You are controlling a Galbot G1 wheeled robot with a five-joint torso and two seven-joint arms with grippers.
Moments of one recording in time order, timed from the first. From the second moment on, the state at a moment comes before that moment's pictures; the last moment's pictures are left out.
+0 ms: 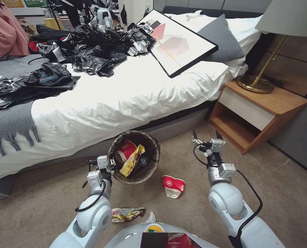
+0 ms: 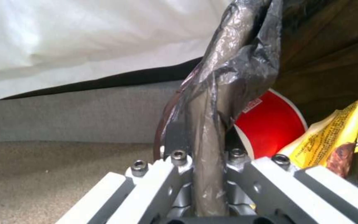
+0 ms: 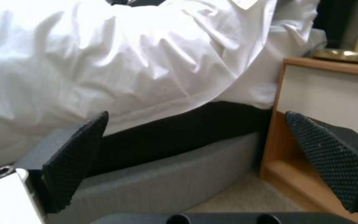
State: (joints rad) left arm 1.53 -1.17 -0.25 -2.18 -0.51 0.28 -0.60; right arm -1.43 1.08 0.36 2.08 0.30 0.05 0.41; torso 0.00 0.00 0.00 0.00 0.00
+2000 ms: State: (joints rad) left arm 1.53 -1.17 -0.27 -2.16 -0.51 0.28 -0.60; right arm -1.09 0.77 -0.25 1.43 0.48 0.30 -0.15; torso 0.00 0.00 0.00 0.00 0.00
